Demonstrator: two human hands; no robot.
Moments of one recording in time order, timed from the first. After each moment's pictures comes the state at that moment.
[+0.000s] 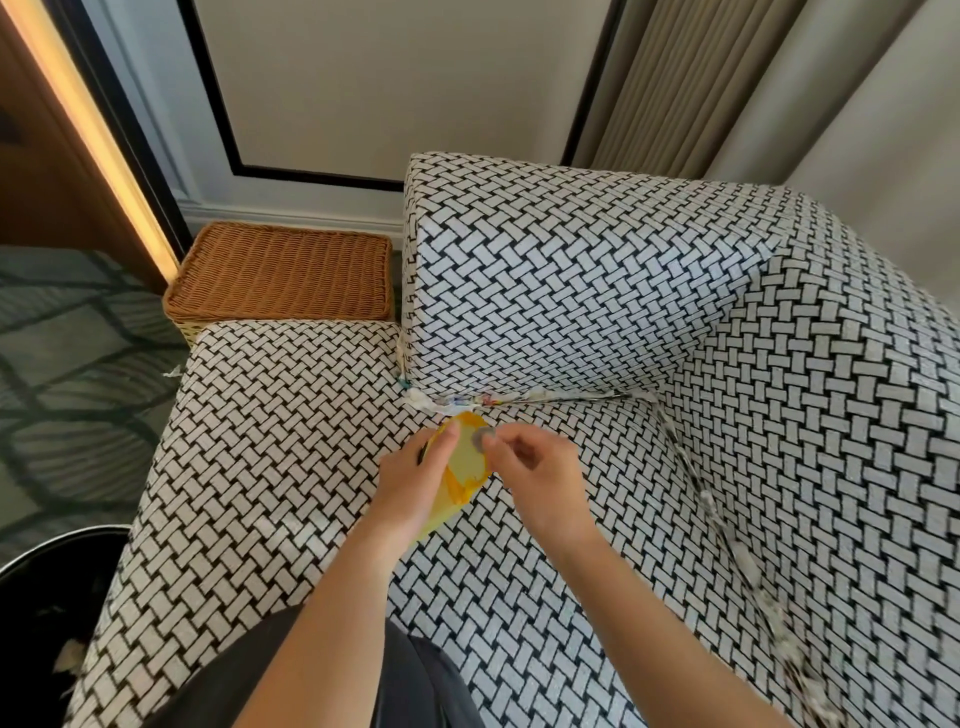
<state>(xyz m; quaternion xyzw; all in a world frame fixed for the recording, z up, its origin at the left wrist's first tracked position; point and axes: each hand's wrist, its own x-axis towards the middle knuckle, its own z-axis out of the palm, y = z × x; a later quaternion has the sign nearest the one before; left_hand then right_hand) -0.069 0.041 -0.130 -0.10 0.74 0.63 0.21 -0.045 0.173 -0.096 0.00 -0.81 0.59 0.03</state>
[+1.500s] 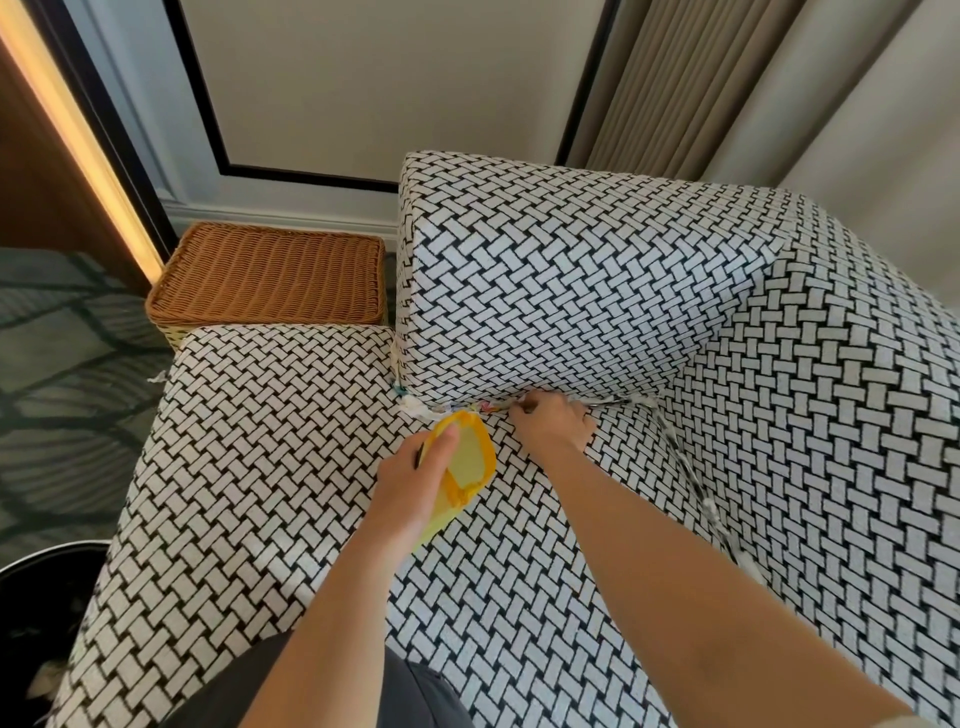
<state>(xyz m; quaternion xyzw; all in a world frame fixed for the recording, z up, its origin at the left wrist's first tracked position) -0.080 0.040 -0.142 -0.10 0.72 0.65 0.21 -0.157 0.214 -0.166 -0.22 -0.96 0.16 -0.04</state>
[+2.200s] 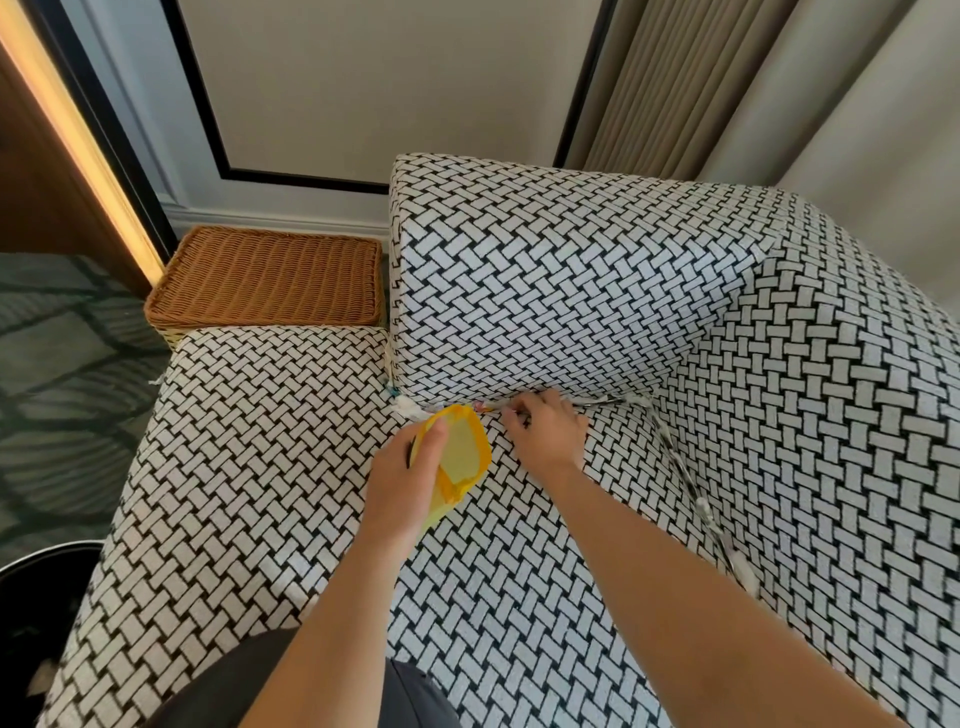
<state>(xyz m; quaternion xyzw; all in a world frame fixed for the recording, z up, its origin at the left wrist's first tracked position) -0.074 0.053 -0.125 -0.10 0.71 0.69 0.12 -0.140 0.224 -0.178 -0.11 -0.98 0.13 0.04</state>
